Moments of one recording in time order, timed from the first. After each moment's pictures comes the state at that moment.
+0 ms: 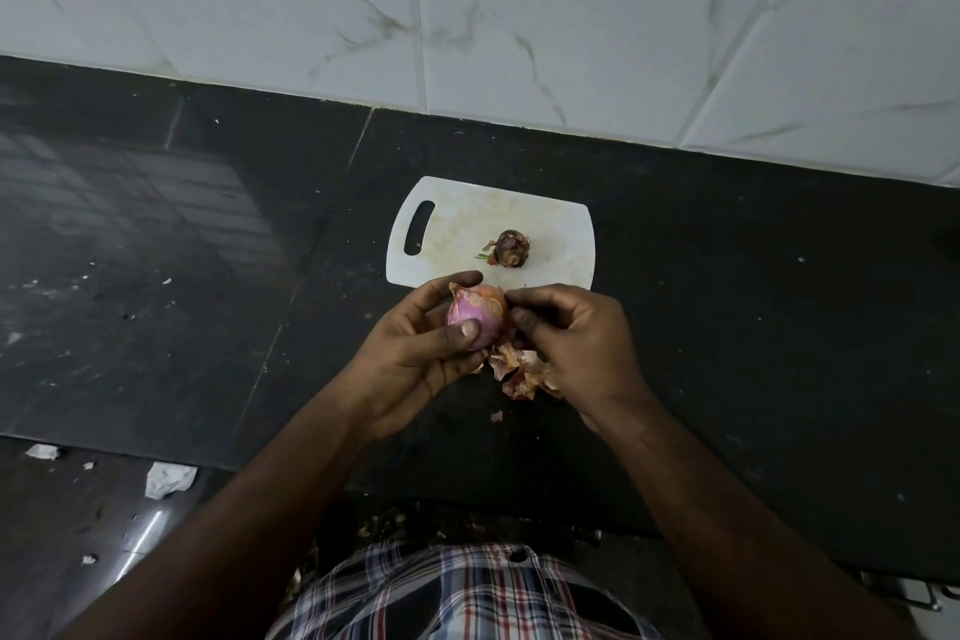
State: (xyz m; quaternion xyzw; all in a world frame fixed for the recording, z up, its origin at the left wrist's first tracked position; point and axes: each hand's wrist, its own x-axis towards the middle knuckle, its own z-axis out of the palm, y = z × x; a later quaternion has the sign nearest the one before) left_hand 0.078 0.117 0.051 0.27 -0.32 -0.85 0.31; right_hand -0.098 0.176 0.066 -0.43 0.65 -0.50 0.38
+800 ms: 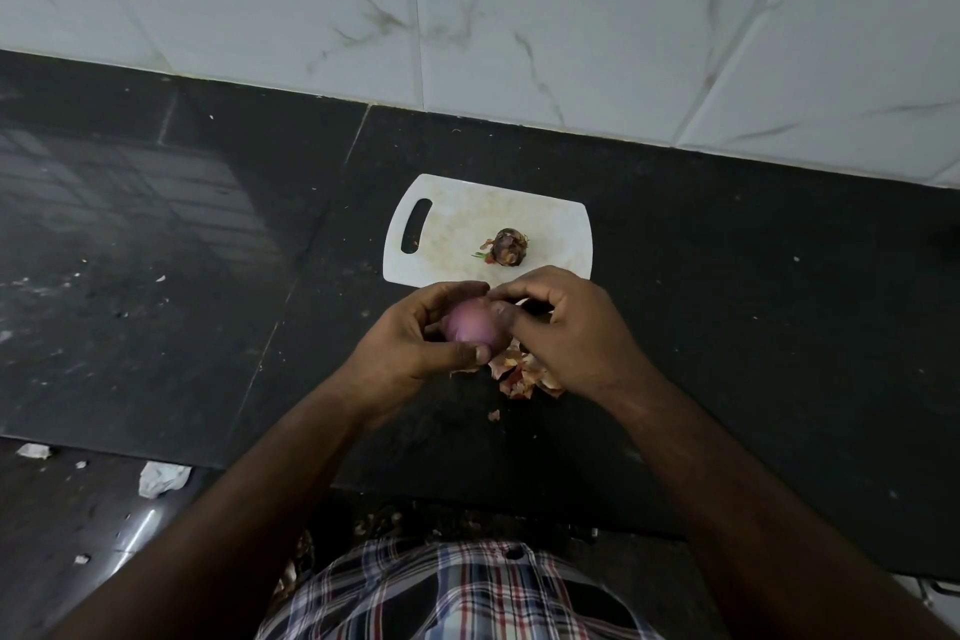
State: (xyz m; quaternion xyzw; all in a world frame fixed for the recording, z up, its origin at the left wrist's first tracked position) left_hand 0.079 0.112 0.047 0.34 -0.48 -0.76 0.28; right_hand -0.105 0.167 0.091 -0.60 0.67 -0.34 0.28
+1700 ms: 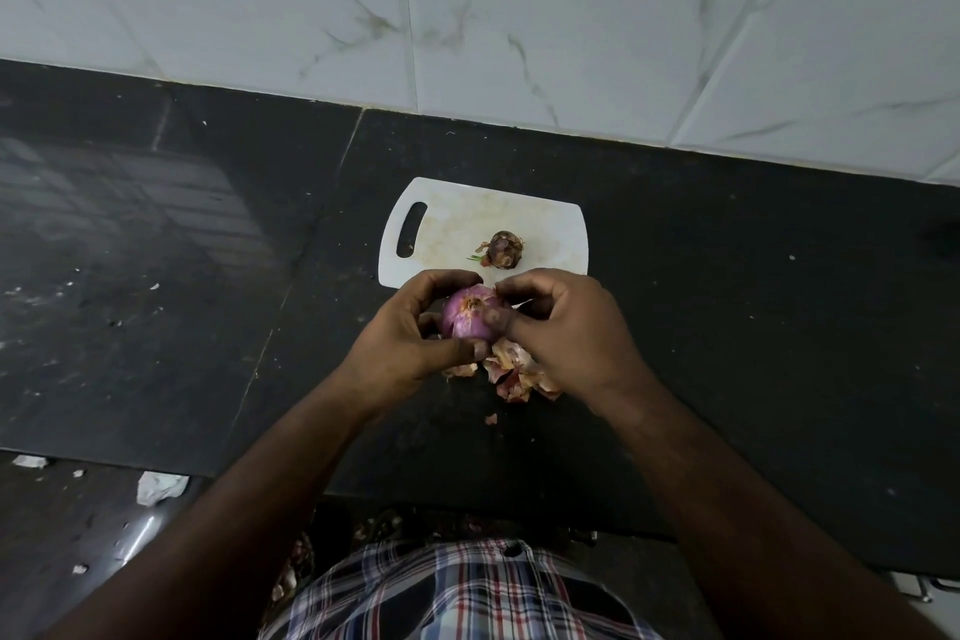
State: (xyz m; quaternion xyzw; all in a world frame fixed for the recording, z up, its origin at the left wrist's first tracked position) left_hand 0.078 0.103 0.046 0.36 -0.56 -0.69 0.29; right_hand -0.104 0.167 0.092 -0.52 0.69 -0.37 0.34
